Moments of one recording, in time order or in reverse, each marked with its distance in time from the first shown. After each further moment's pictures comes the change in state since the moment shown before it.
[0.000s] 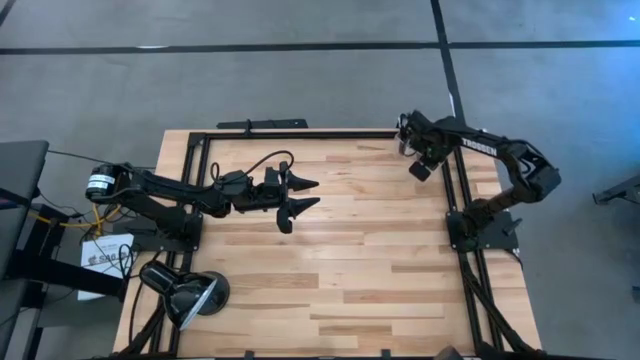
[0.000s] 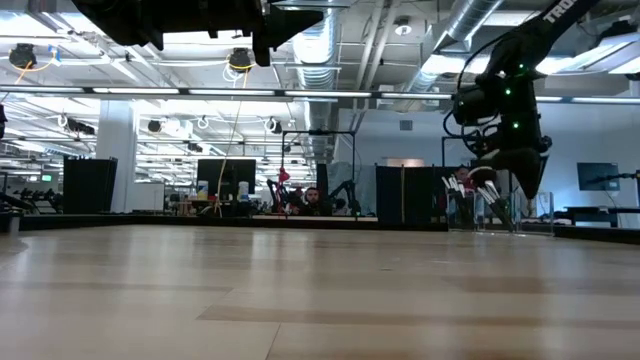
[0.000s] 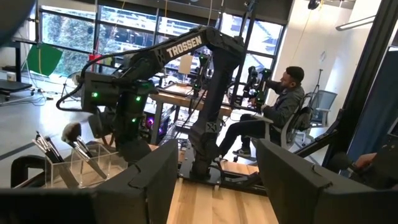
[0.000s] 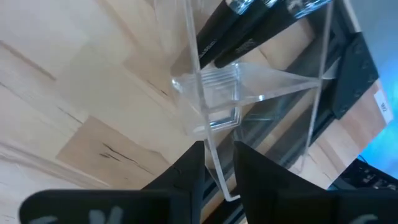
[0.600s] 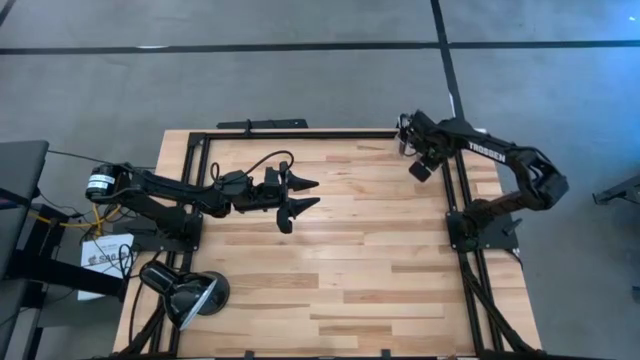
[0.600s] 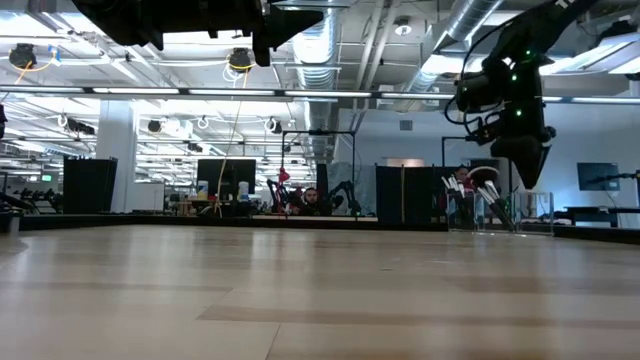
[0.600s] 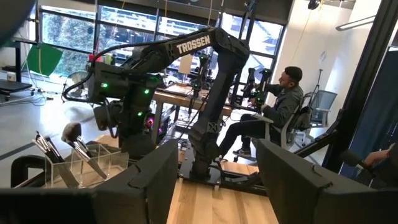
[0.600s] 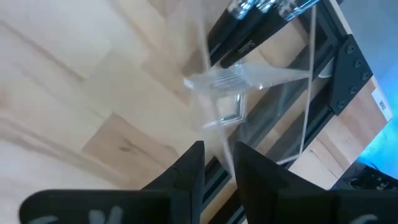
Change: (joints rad) left arm 0.000 0.000 0.000 0.000 0.000 0.000; right arm 0.035 -0.082 0.002 -0.033 -0.025 0.047
